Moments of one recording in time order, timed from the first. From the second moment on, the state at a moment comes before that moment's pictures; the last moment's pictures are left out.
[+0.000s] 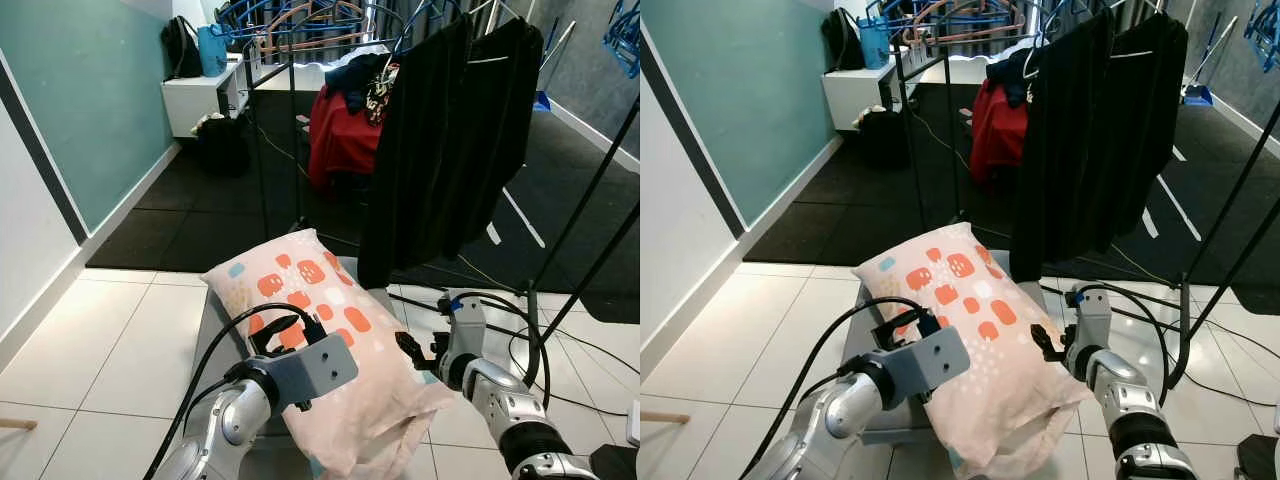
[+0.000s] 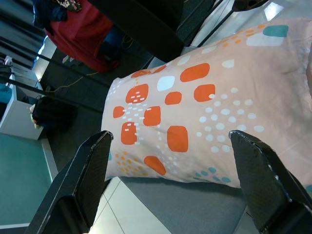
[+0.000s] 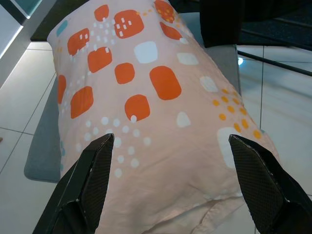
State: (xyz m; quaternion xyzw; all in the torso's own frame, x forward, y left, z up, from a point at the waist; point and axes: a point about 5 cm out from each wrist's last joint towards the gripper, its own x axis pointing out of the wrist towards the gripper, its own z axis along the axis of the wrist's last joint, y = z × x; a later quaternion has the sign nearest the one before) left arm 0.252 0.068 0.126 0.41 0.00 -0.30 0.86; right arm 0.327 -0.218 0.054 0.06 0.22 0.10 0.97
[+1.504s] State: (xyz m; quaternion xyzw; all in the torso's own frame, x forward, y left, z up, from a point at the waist) left arm 0.254 0.064 0.129 0.41 -0.01 -0.31 0.86; right arm 0.316 -0.223 0.041 0.07 0.24 0.09 0.96
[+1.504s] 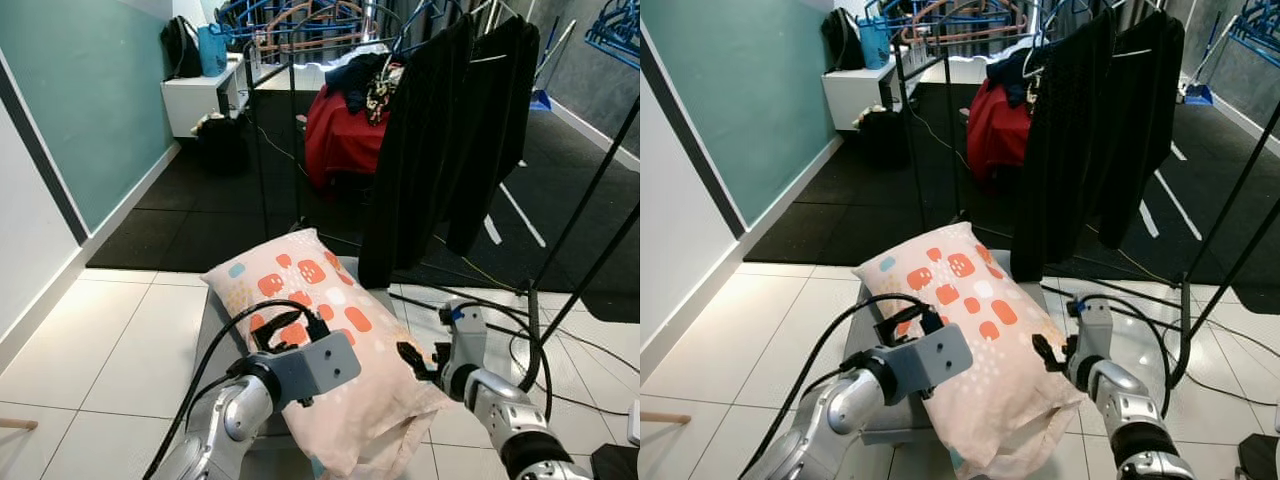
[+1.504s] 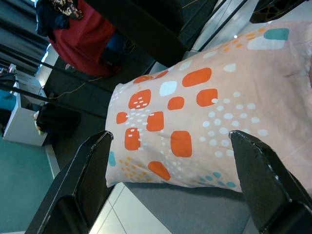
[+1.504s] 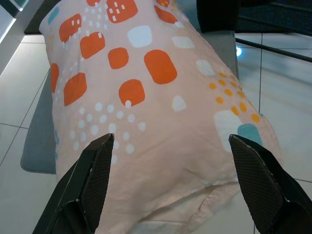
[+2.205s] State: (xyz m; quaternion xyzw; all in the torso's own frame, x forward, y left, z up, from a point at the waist) left arm 0.254 0.068 0.129 0.41 0.00 -0.30 0.86; right arm 0.313 -0.223 0.037 0.07 0.24 0.08 0.97
